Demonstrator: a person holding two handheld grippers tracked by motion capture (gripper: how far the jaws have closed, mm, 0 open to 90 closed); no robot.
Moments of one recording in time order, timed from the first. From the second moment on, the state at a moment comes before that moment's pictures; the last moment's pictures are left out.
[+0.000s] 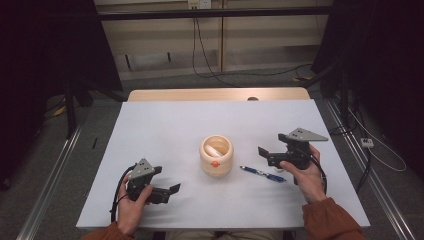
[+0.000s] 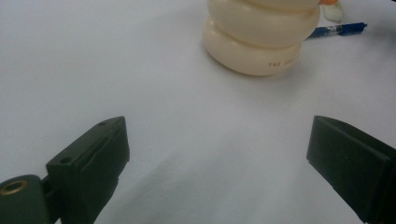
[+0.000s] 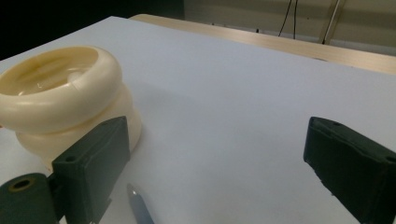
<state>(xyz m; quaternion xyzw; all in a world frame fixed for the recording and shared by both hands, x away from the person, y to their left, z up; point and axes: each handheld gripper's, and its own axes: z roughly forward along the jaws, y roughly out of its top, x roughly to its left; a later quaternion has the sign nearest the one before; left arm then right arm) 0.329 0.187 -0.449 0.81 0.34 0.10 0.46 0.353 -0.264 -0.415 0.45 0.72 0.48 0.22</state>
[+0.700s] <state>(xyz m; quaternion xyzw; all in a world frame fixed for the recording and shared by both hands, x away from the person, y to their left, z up) 0.330 0.187 -0.449 0.81 0.35 0.10 0.46 0.332 -0.307 -0.423 0.46 0.75 0.45 0.17</state>
